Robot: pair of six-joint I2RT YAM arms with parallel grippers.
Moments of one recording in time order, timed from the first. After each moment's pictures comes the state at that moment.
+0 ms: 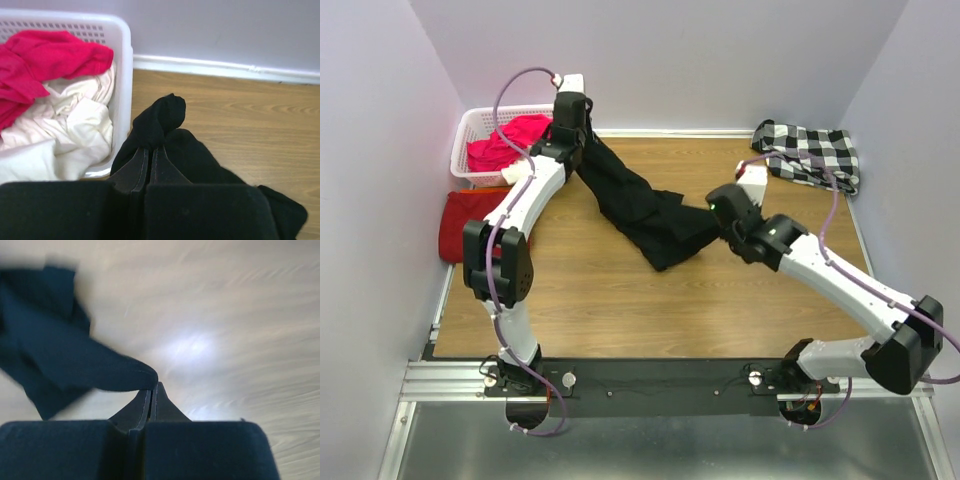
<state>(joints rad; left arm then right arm) -0.27 1.88 1.70 -0.23 -0.27 -0.22 0.73 1.30 1.11 -0.70 0.67 0.59</state>
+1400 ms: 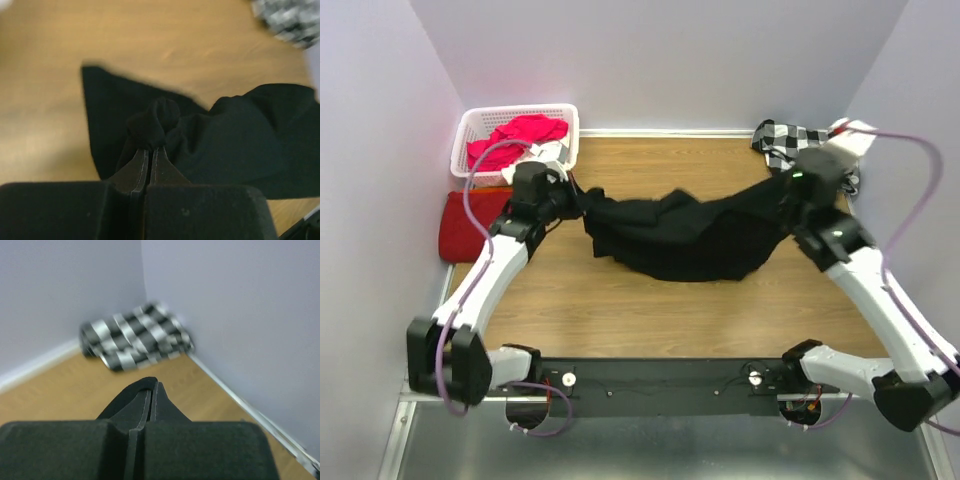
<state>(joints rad) -0.21 1.18 0.98 -0.14 0.32 -0.40 0.48 1.10 1.32 -0.30 1.13 0.11</state>
